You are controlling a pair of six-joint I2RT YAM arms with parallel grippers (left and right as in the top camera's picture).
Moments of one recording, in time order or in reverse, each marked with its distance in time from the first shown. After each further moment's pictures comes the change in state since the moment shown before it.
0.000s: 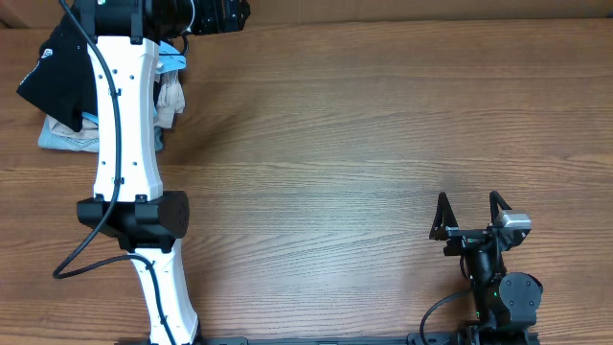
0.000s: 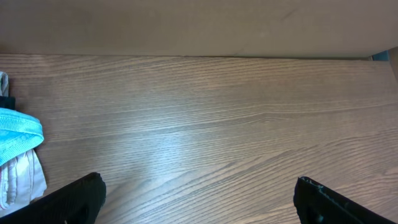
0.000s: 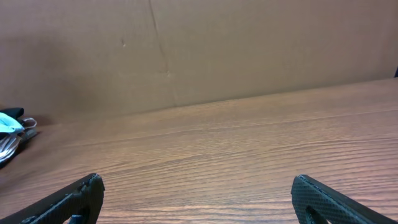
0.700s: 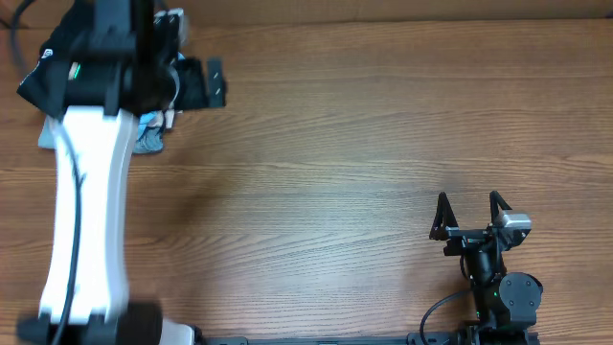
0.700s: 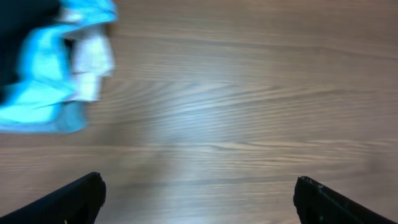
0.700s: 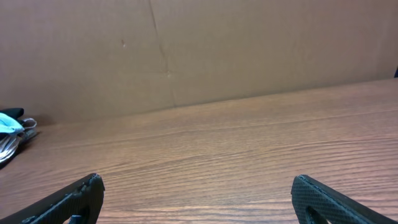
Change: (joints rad) left arm -0.004 -0.642 -0.836 0.065 -0.250 -0.003; right arm 0.000 0.000 0.000 0.000 0.000 0.000
